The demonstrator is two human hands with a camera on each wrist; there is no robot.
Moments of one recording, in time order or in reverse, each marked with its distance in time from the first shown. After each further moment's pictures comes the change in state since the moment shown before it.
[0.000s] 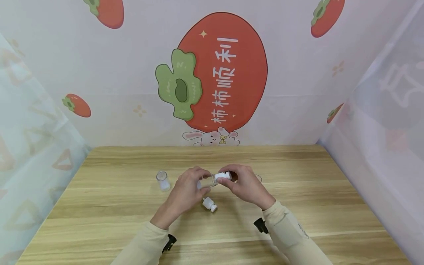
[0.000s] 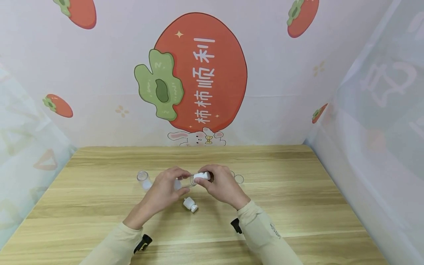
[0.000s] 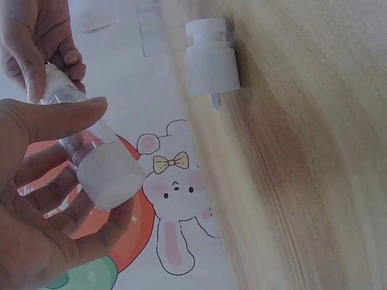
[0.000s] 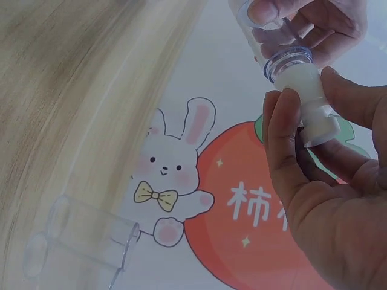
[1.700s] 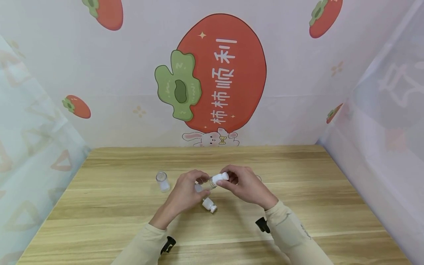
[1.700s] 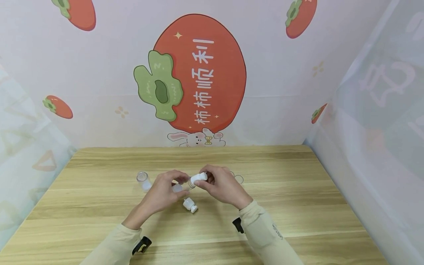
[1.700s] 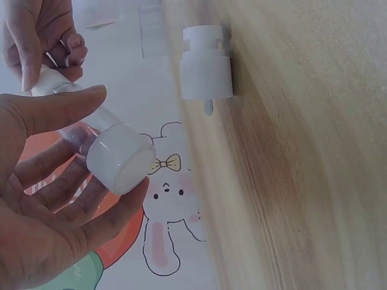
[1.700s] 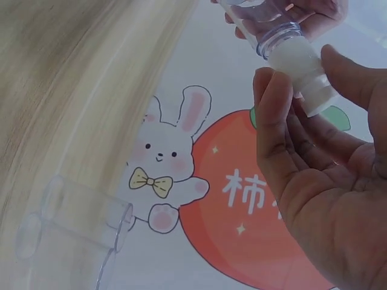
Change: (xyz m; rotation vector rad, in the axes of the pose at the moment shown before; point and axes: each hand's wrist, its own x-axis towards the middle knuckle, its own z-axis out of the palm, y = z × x) left_hand -0.002 -0.009 0.003 -0.108 -0.017 -0.025; right_hand -0.002 0.001 -0.008 -0.003 -0.079 -0.035
